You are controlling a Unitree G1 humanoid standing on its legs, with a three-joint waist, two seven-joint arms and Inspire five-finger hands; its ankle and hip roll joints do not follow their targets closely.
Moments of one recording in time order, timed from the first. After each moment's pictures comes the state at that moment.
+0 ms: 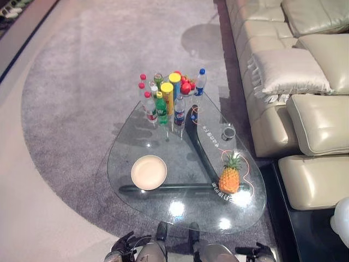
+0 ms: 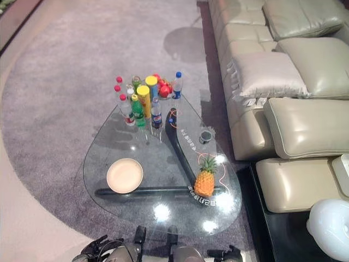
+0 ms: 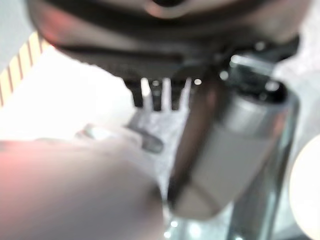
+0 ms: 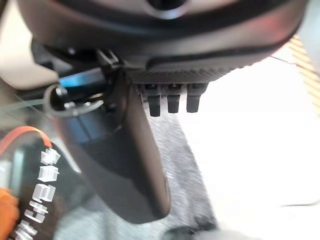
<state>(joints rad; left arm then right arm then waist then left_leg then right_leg) -0.09 0.22 -0.14 1.24 -0.56 -0.06 -0.01 -0.11 -0.20 0.12 1.19 0.44 -0.06 -0.45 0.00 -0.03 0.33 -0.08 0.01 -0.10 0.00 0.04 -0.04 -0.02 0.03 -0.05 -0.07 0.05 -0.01</state>
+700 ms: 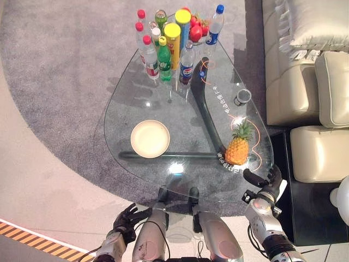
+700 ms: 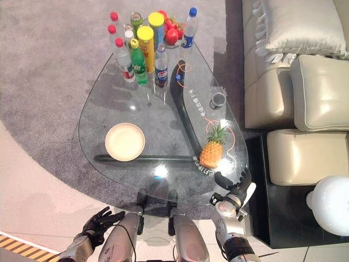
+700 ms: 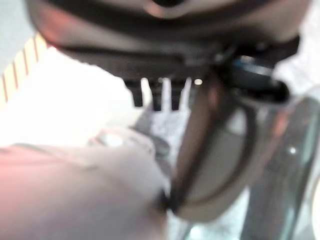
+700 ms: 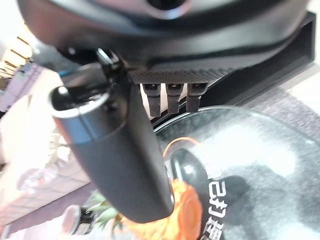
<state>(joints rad) -0.11 0.25 -0.15 1.05 -0.62 -0.06 0.02 -0.15 -0.25 0.11 0.47 0.44 -0.10 -0.77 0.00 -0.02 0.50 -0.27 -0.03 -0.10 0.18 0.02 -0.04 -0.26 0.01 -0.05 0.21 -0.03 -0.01</state>
